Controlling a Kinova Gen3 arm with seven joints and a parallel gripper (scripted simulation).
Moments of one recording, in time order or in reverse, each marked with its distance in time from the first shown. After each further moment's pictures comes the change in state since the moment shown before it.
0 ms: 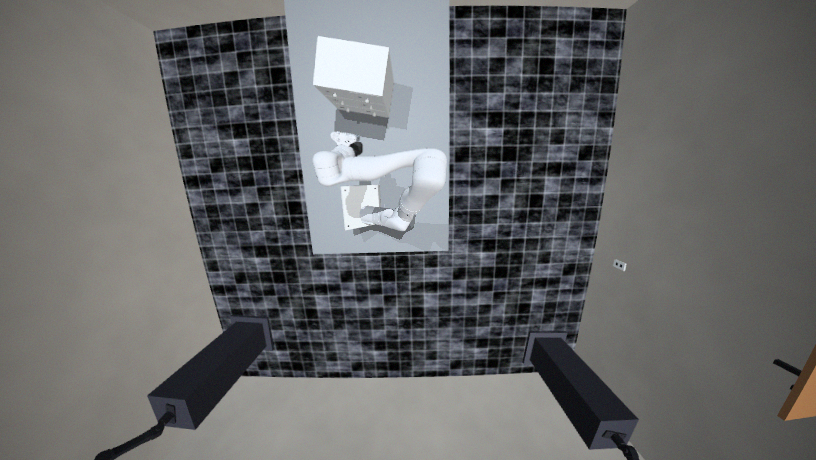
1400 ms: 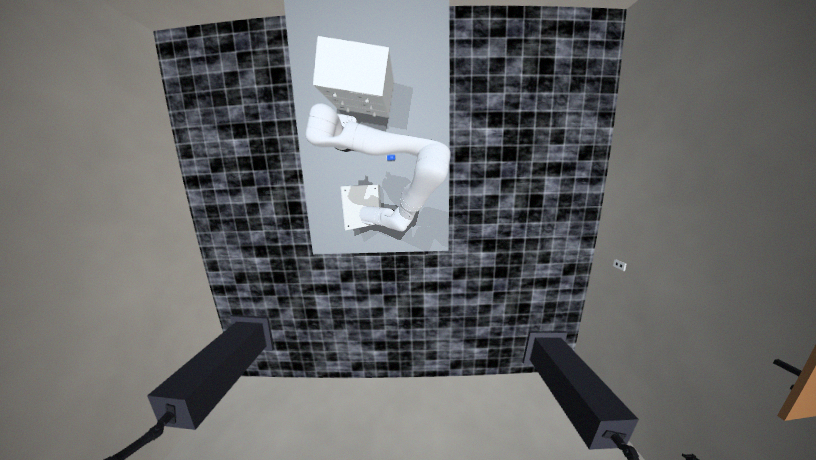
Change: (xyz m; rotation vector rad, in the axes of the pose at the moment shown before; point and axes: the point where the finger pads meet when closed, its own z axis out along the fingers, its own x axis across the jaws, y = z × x) arm 0.000 0.000 -0.038 -0.385 -0.016 0.033
